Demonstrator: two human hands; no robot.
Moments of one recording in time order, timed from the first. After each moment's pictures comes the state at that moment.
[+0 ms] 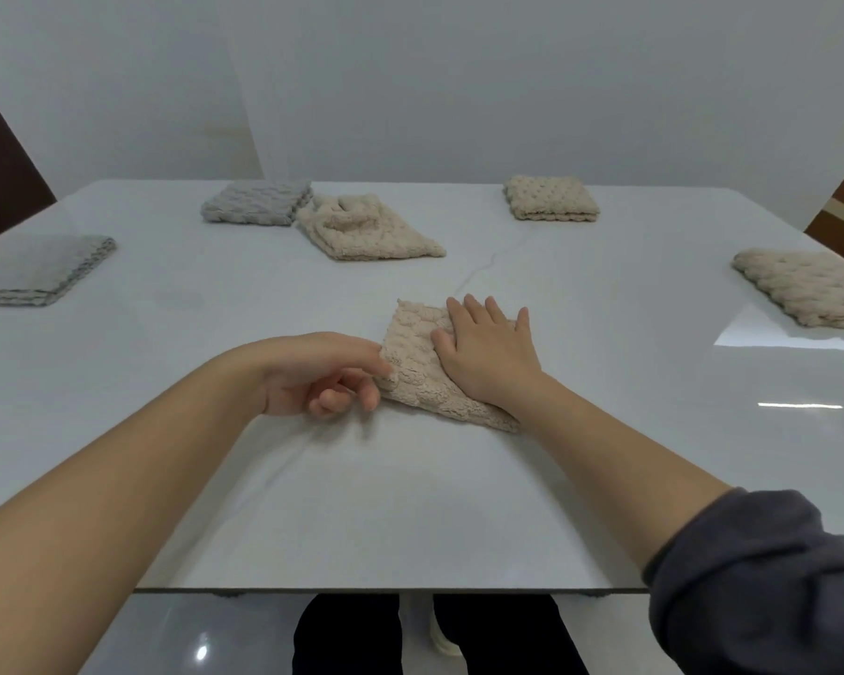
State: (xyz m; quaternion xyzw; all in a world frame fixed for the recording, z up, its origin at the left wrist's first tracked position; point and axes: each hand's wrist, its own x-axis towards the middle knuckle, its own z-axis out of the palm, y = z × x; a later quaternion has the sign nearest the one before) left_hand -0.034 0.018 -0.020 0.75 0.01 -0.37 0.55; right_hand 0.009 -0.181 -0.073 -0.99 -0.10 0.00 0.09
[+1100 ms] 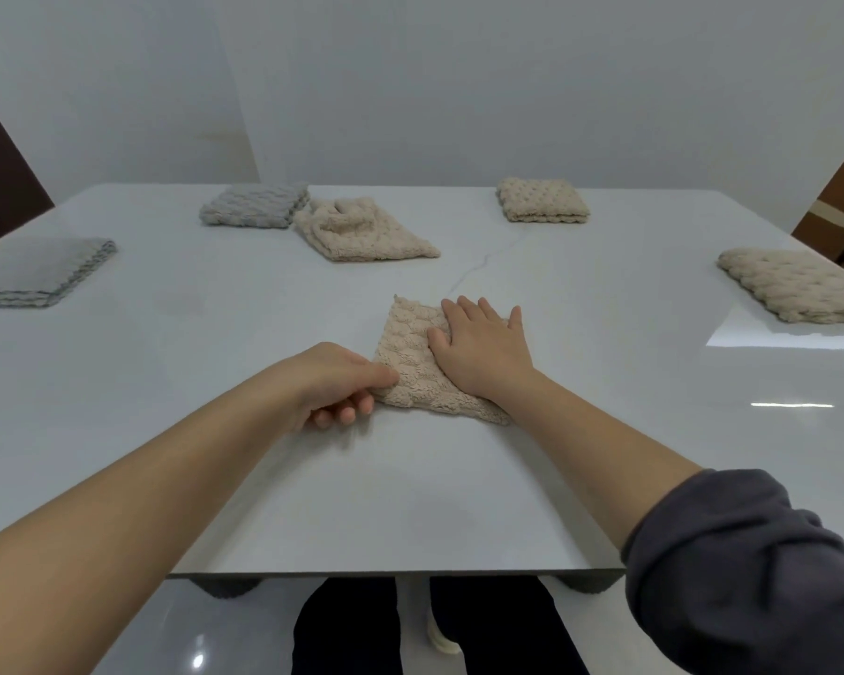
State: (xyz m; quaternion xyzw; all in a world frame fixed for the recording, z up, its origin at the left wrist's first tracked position) left_hand -0.051 0.000 -0.032 0.86 0.10 -0.24 0.45; right_hand 0.006 -0.181 -0.072 -0.99 -0.09 -0.02 0.11
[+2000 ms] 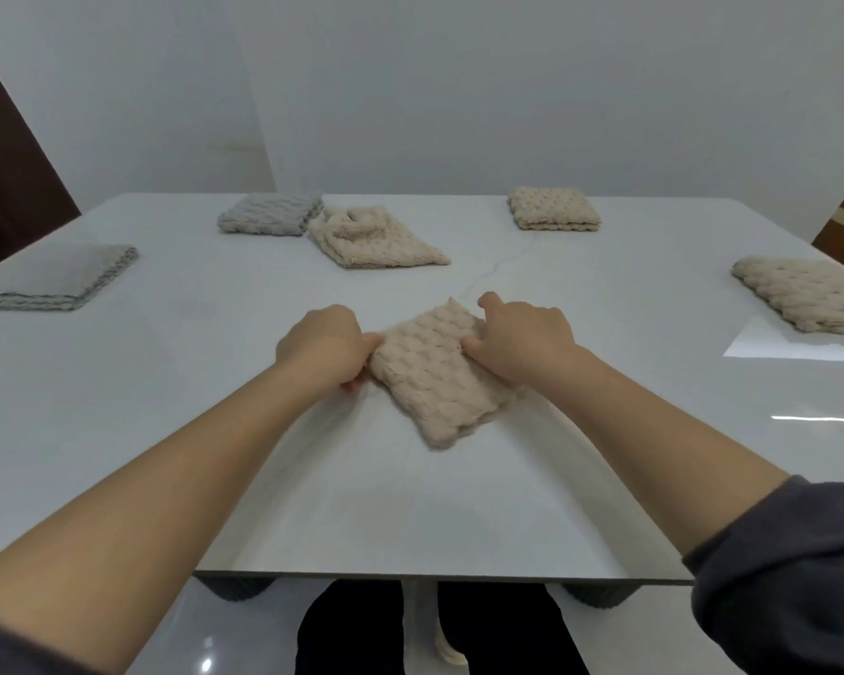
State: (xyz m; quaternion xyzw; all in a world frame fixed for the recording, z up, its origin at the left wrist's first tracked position) left_hand -0.022 -0.002 -0.026 0.97 0.12 -0.04 0.21; right_hand 0.002 -0.202 -0.032 -1.00 -0.08 -0.02 0.03
